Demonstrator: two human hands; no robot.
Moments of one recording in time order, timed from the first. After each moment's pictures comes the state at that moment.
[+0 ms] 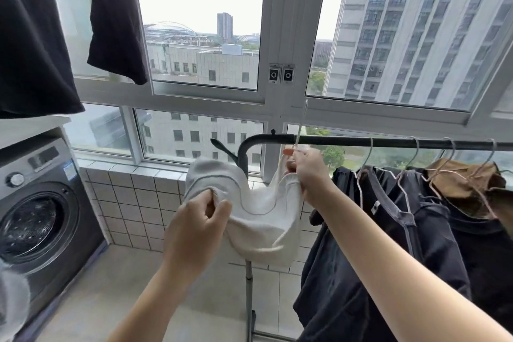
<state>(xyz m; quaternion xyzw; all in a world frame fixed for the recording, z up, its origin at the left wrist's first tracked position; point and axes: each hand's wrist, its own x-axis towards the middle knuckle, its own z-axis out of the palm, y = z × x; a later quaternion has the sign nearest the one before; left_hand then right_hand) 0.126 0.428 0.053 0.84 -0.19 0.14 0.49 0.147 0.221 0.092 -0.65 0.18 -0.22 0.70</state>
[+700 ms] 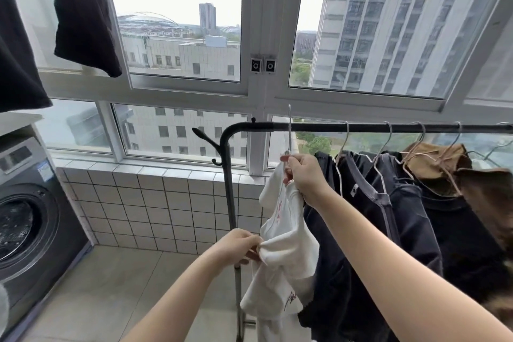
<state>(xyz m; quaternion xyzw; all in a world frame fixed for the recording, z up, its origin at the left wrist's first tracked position) 0.156 0.345 -0.053 0.77 -0.20 -0.37 0.48 0.132 0.180 0.053 -0.72 0.19 -0.22 0.63</state>
